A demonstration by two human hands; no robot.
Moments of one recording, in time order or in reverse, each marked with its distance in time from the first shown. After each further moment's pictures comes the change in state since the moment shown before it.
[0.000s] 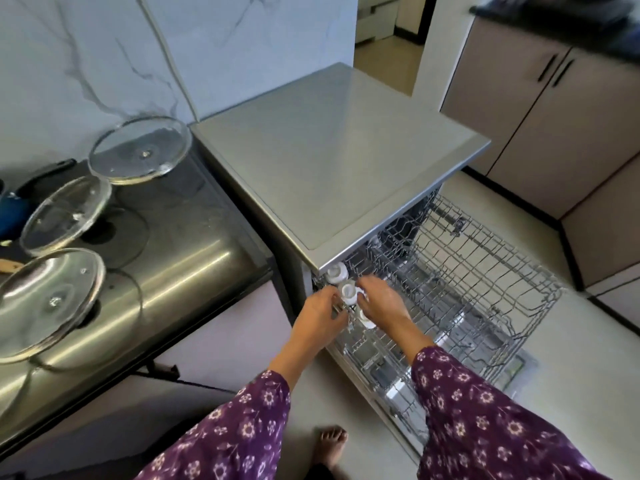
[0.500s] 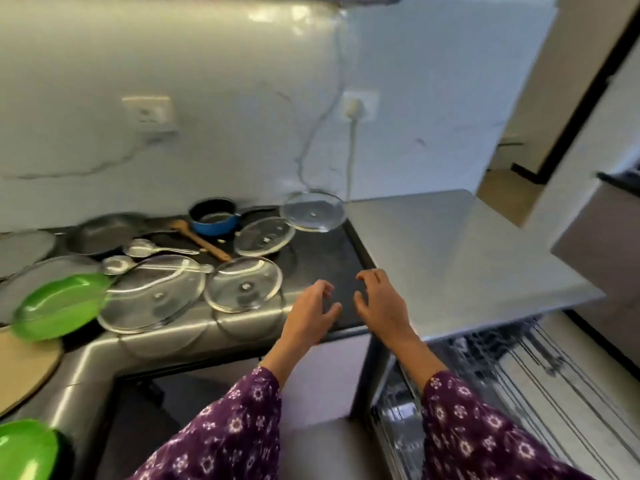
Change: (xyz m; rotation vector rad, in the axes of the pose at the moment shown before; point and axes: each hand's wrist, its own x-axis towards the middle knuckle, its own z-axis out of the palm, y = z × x) left_hand -0.123 -0.023 -0.223 -0.025 0.587 -0.099; right_hand -0.021 -0.277 -0.109 0.122 0.267 -0.525
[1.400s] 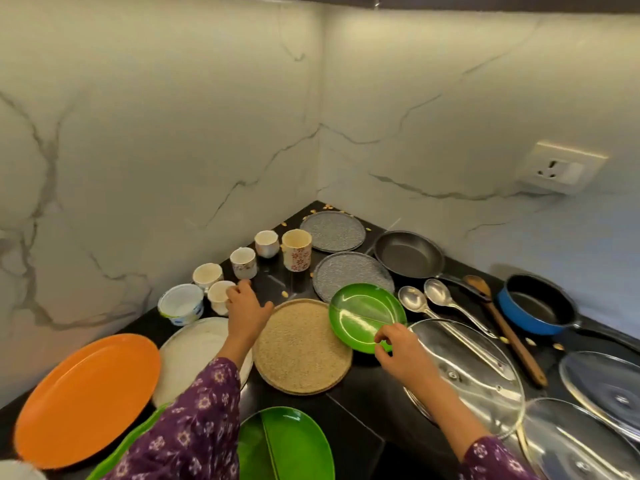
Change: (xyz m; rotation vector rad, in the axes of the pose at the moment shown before) left_hand -0.176 -0.396 -0.449 0.206 0.785 -1.117; right_hand 0.098 -0.418 0.325 0.239 -0.654 -0.622
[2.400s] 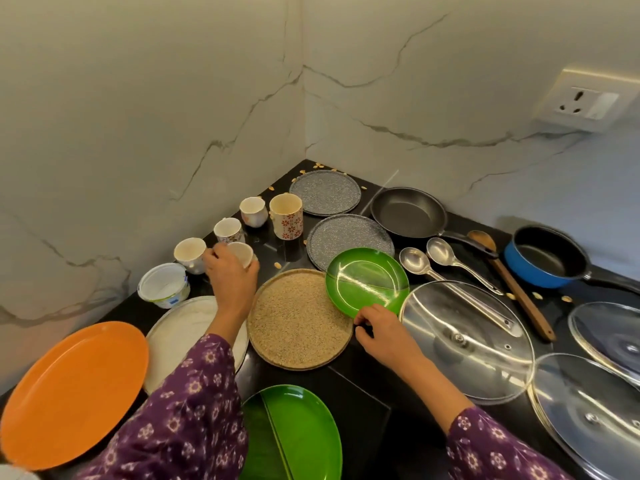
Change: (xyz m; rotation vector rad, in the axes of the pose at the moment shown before) left_hand 0.021 0.003 0.011 -0.004 0.293 0.114; right_hand 0.000 -0.009 0.039 0.102 -0.085 -0.026
